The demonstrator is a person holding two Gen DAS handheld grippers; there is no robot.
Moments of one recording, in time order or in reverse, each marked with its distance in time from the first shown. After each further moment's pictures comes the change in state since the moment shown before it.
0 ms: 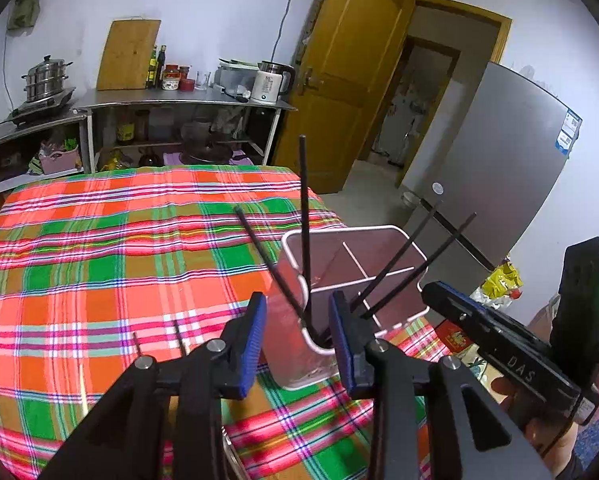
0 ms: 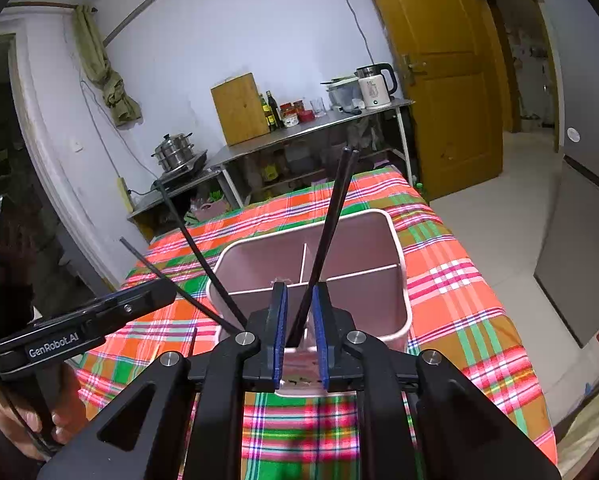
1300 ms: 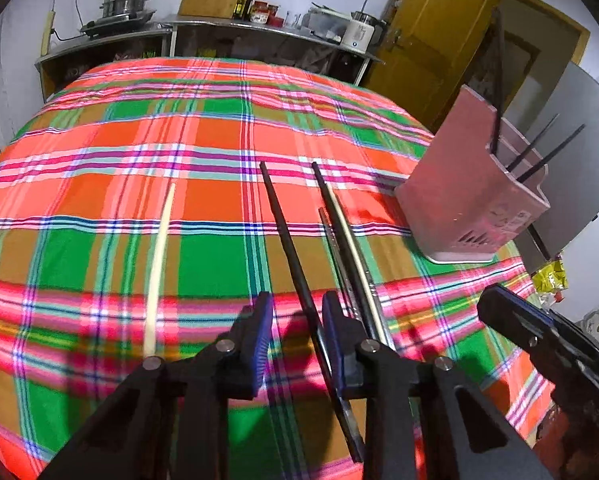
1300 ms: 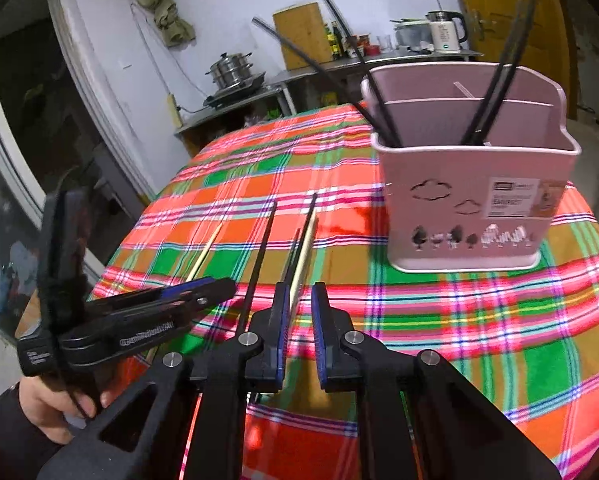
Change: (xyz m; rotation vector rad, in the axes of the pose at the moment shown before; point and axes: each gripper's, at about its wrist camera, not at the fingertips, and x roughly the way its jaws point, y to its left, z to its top) left arm 0.019 0.099 -0.123 -0.185 0.162 0.186; right arm 0.040 0.081 -0.108 -0.137 0.239 0.150
